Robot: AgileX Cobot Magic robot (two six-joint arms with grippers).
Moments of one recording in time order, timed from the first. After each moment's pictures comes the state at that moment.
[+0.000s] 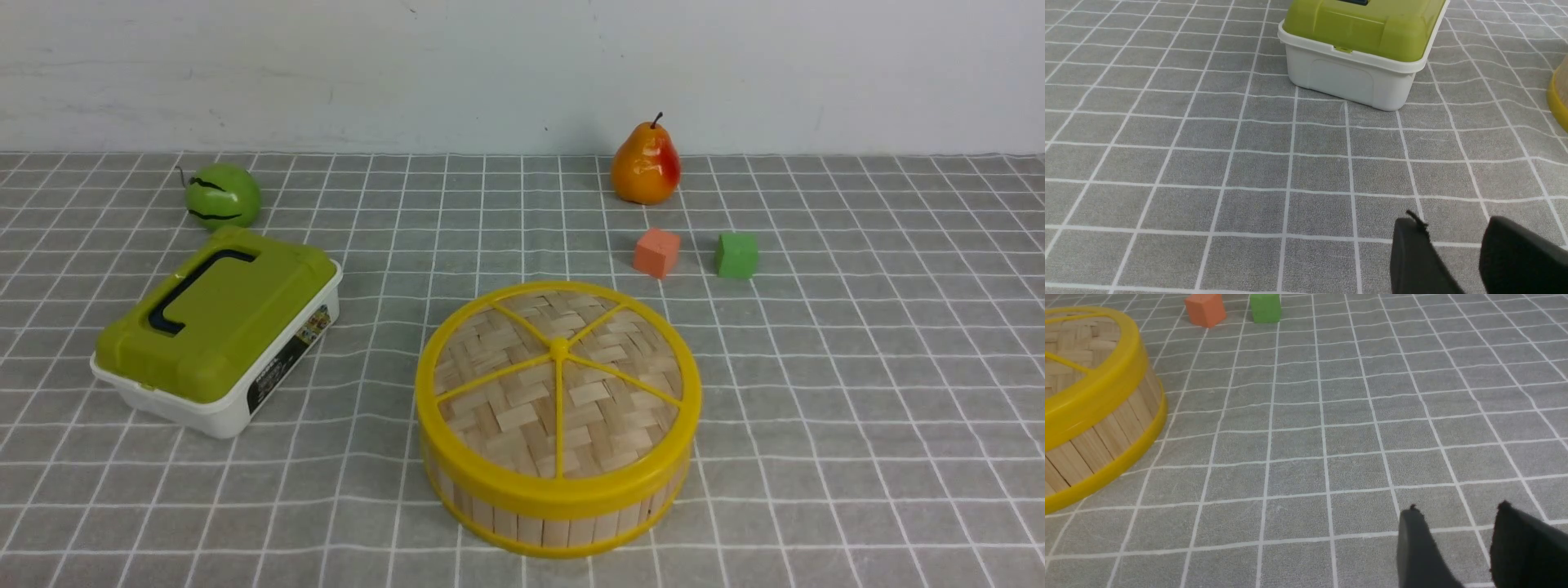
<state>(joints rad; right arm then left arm) 0.03 -0.01 0.02 -0.05 0.39 0.21 0.02 -0.01 0.03 -0.01 0.36 -0.08</state>
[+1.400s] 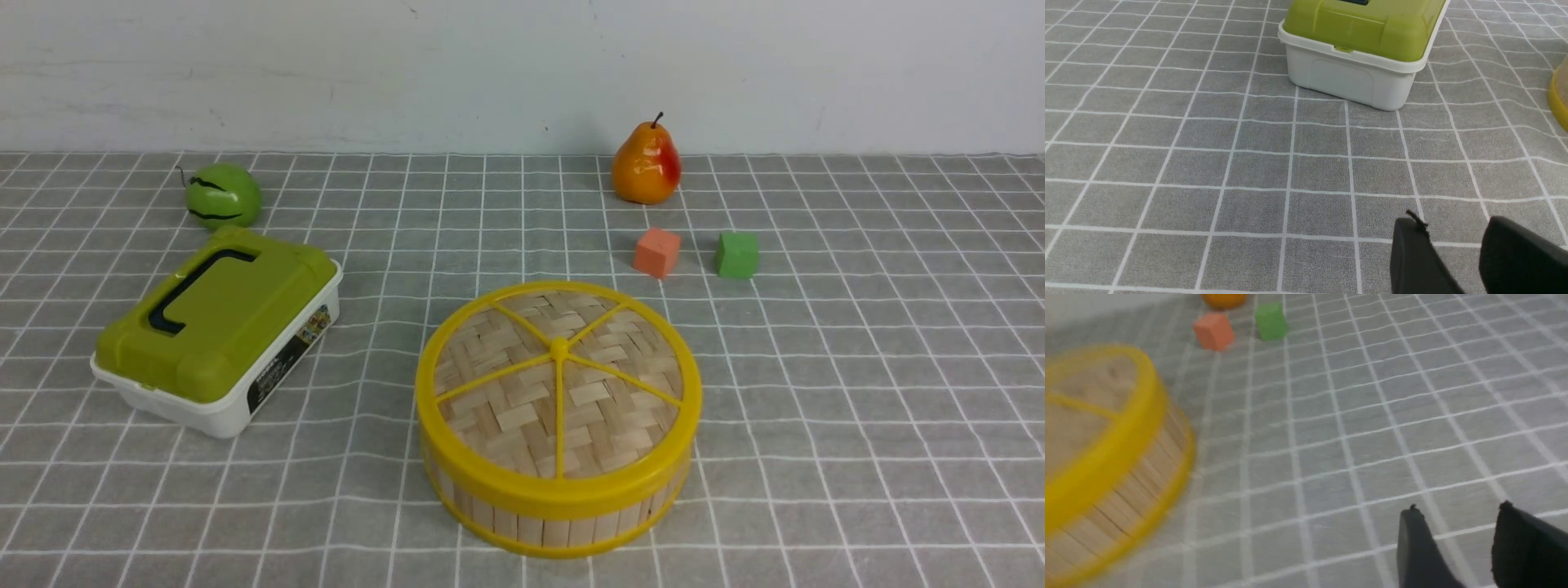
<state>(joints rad) 0.03 -0.01 0.02 0.11 0.34 0.38 0.02 -0.01 0.03 -0.01 0.36 -0.08</state>
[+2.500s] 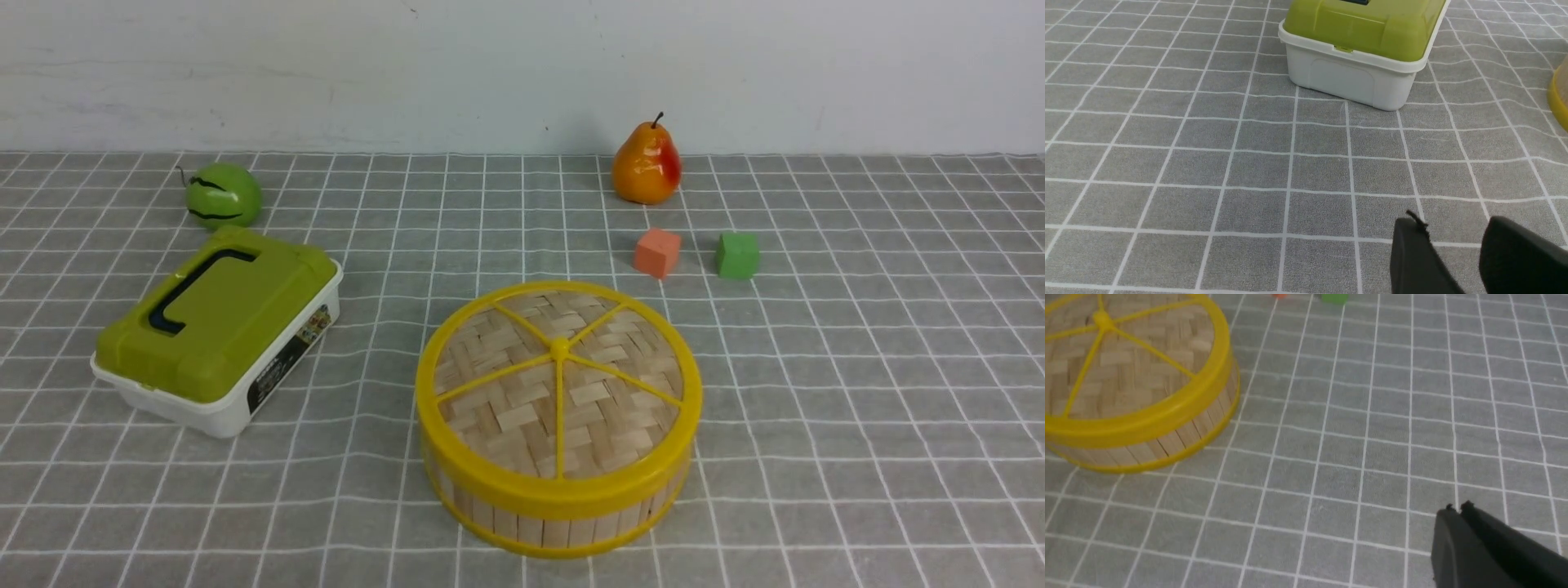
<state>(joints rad) 0.06 0.60 -0.75 0.14 0.89 -0.13 0.02 -0.01 0.03 -0.01 0.36 -0.08</state>
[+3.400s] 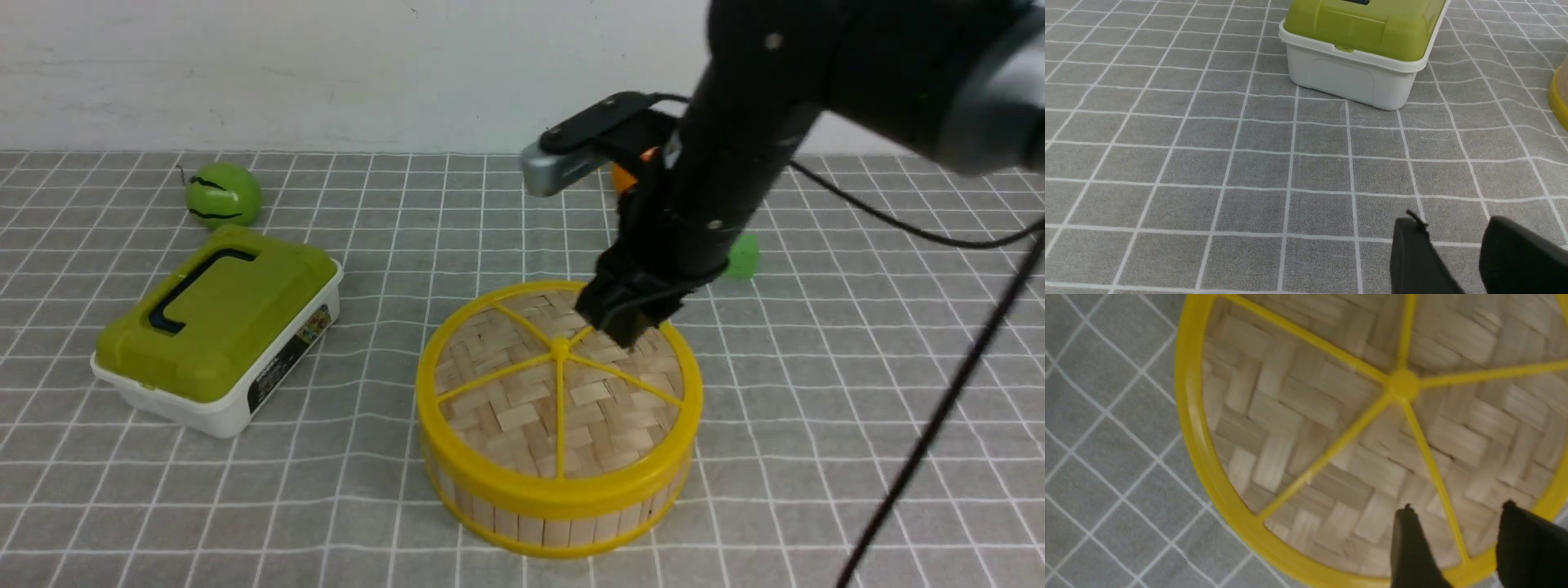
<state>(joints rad) 0.57 1.93 -1.85 0.12 1.23 -0.19 0.02 -0.01 0.03 -0.01 0.36 -0.08</state>
